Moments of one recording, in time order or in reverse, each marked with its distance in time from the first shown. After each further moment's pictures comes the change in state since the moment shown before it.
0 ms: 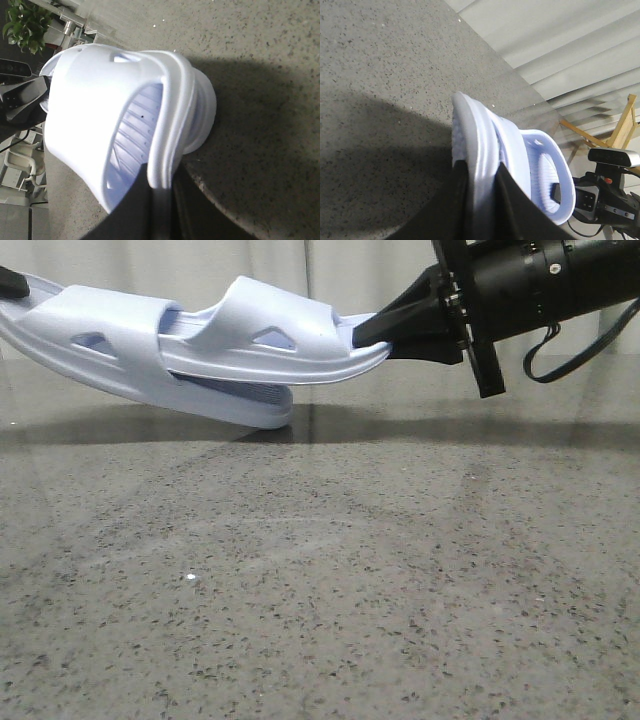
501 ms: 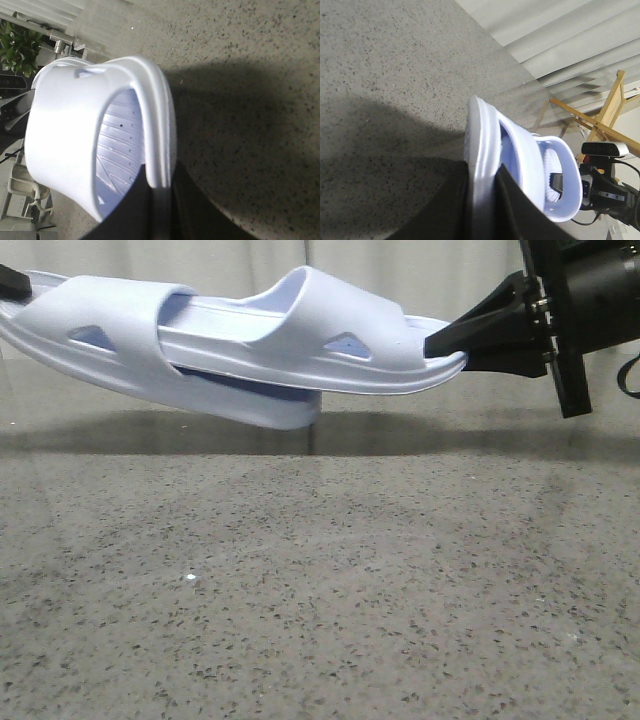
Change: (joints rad) left arm 0.012 0.000 0.000 0.043 0.079 0.000; right arm -0.135 -0.124 0.194 -0.008 0.032 0.002
